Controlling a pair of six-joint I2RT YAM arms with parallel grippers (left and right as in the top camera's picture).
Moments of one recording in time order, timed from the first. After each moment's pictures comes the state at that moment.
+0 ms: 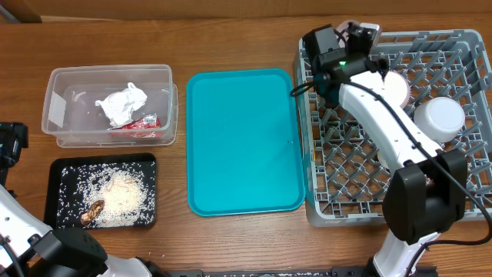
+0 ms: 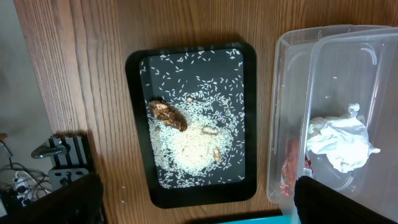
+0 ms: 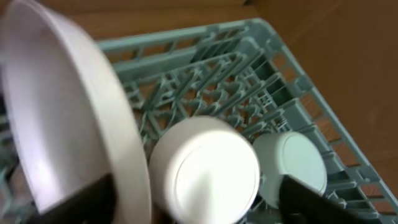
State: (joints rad) left arm 0.77 1.69 1.93 -1.66 -0.05 -0.79; right arm 0.34 1.92 1.65 -0.92 0.92 0.54
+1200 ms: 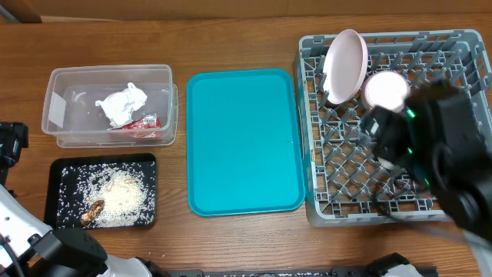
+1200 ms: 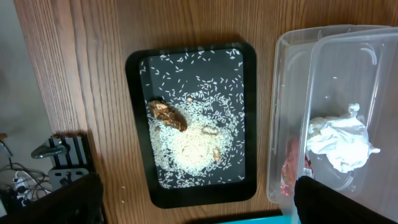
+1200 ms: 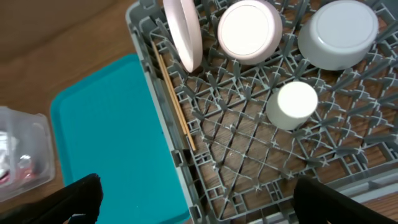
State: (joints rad) left arm 0.77 1.69 1.93 -1.66 -0.05 -0.79; right arm 0.35 1.13 1.66 -1.47 0.23 0.70
